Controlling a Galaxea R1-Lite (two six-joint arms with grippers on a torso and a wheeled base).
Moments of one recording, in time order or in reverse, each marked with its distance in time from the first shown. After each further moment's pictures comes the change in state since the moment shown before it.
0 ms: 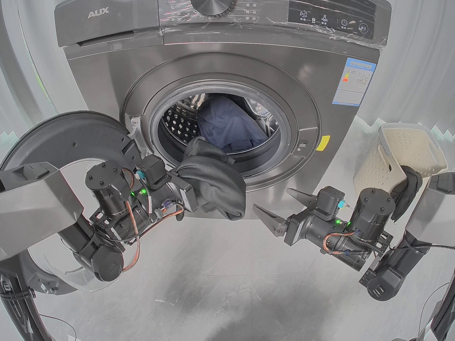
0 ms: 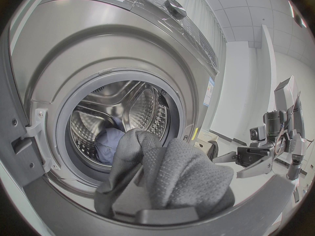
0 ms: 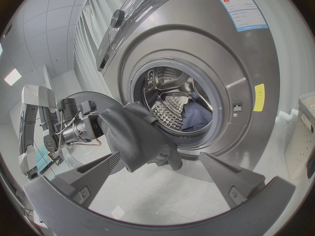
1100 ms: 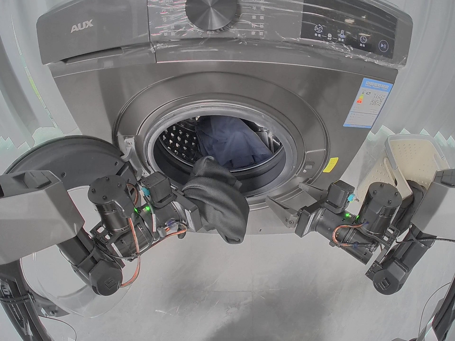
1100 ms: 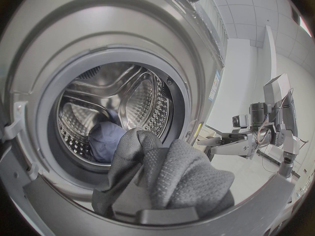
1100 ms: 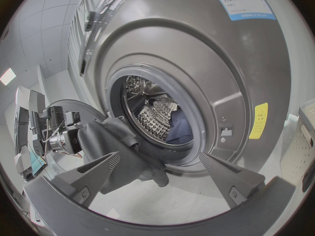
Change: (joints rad) left arm -0.044 -0.017 0.102 0.000 -0.001 -0.001; right arm -0.064 -0.017 0.011 0.000 0.011 -0.005
